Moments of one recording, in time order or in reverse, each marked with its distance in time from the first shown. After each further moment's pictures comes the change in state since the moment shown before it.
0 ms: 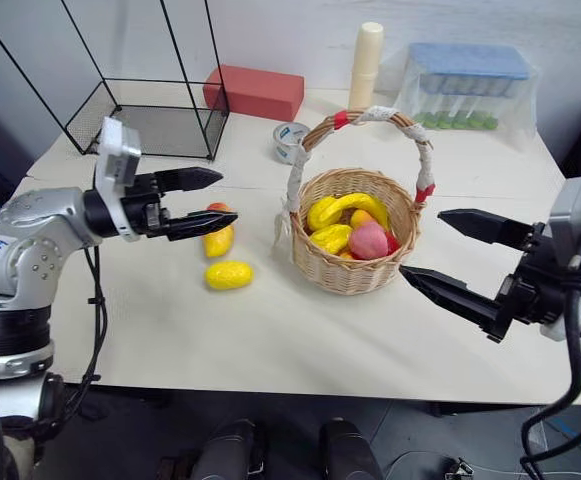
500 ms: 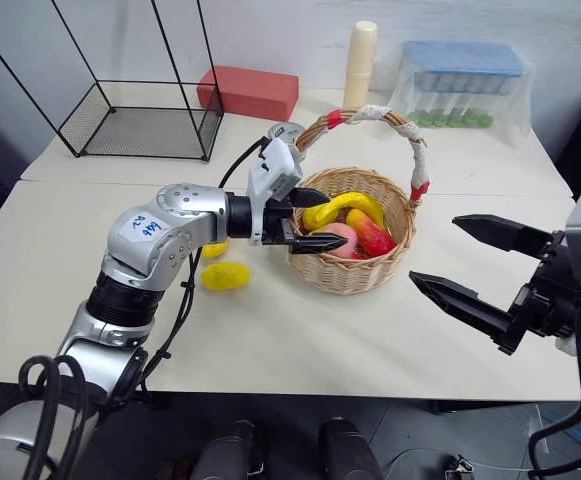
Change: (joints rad) left arm -0.256 -0.389 -0.351 0.030 0.152 0.155 0.298; right arm 0.111 0.028 -0.165 -0.078 0.048 0.045 -0.044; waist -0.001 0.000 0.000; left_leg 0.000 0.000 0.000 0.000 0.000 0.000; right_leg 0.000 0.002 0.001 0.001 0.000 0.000
